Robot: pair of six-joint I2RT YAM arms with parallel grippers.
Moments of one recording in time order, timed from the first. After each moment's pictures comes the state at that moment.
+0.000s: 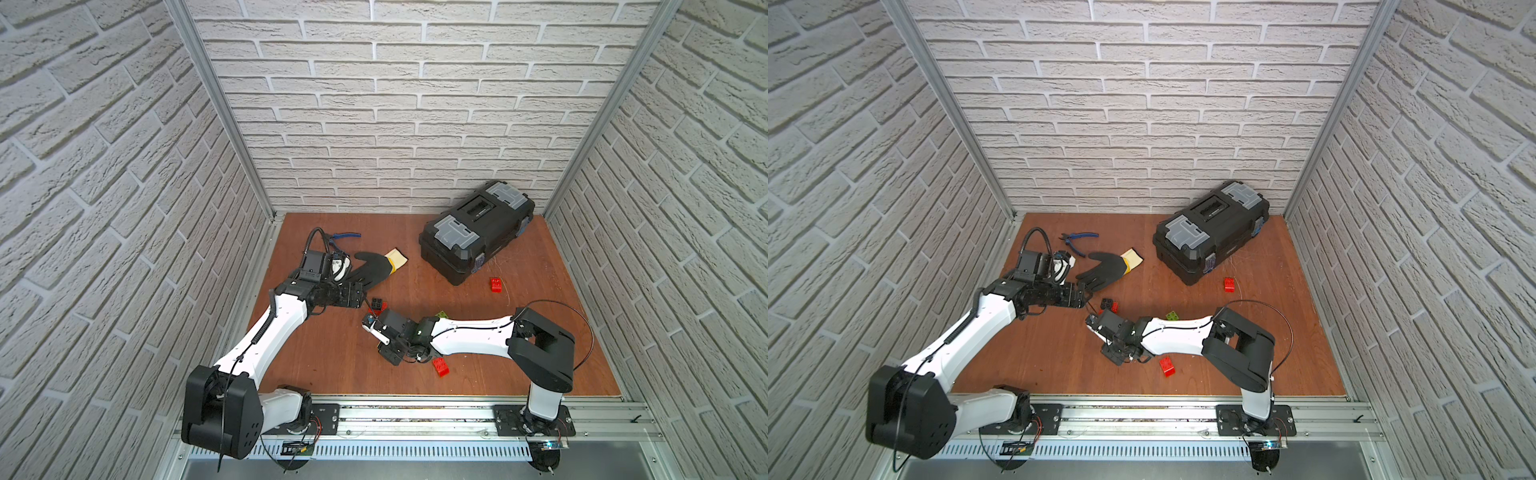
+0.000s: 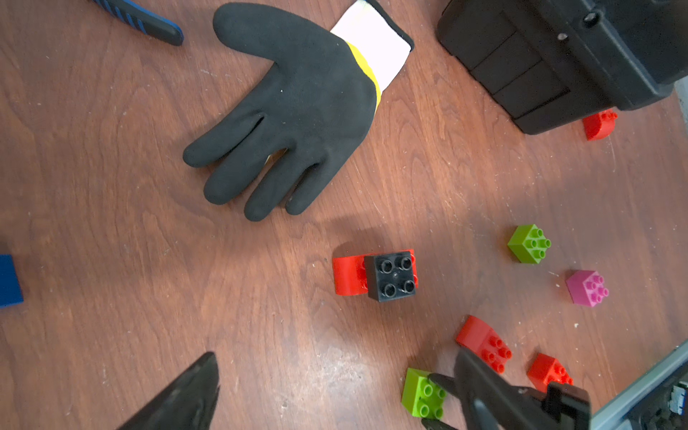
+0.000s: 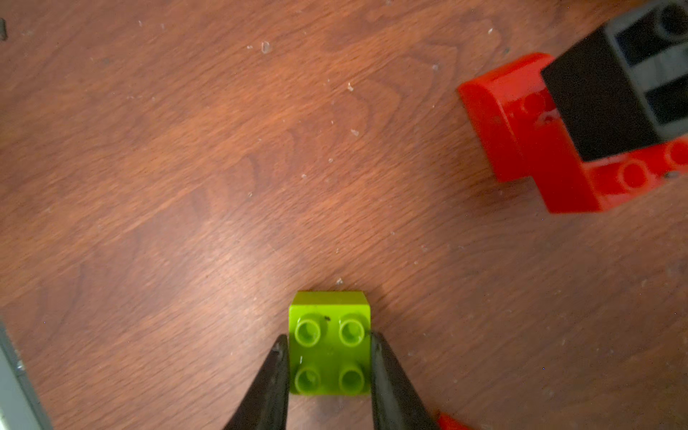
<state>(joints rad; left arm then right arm) -0.25 1.23 0.90 -0.64 0.27 -0.12 1.08 1.86 1.12 -0.34 0.09 0.08</state>
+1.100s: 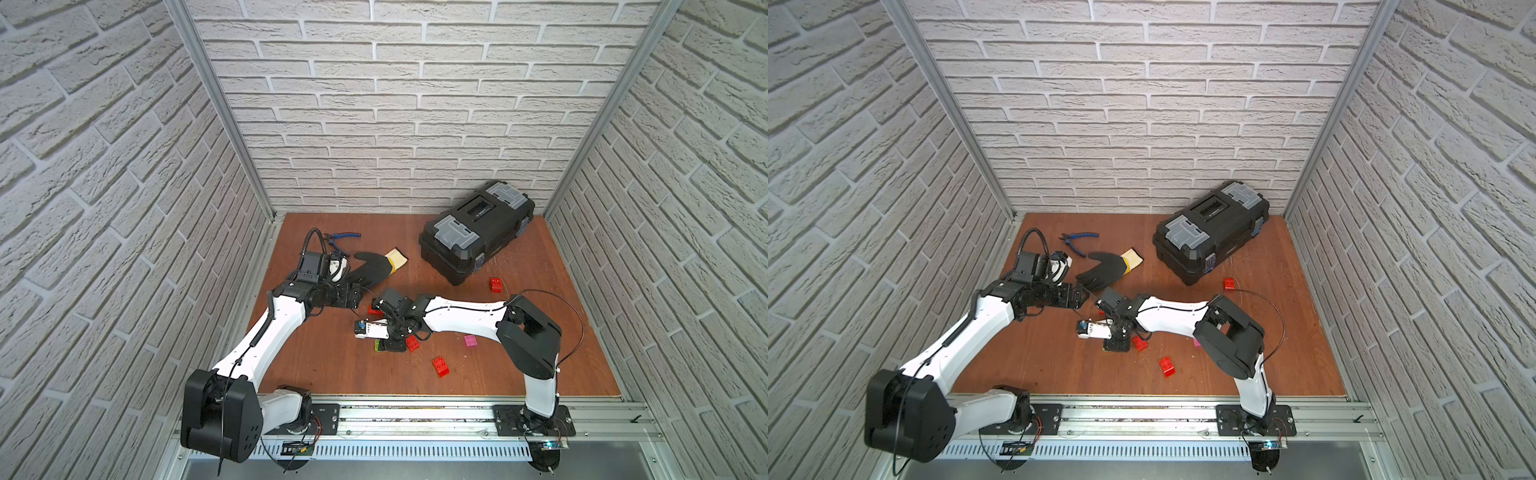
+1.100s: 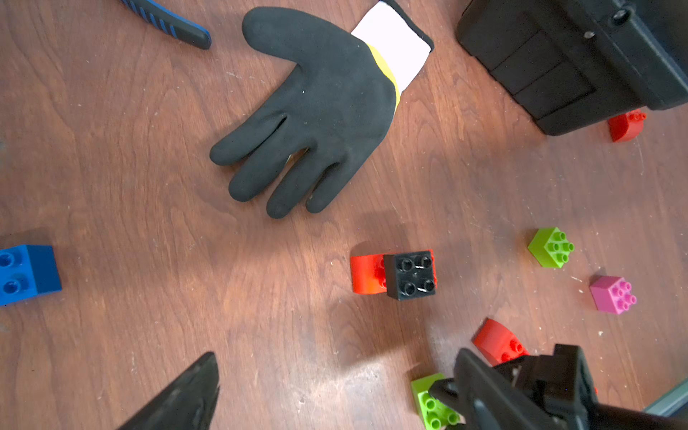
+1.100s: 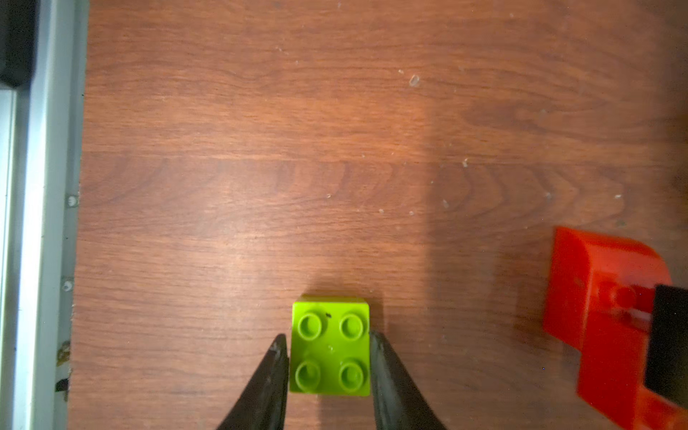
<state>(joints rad) -0.24 1.22 0.89 -0.64 0.24 -0.11 0.96 1.96 1.31 -0.54 -0.24 -0.54</state>
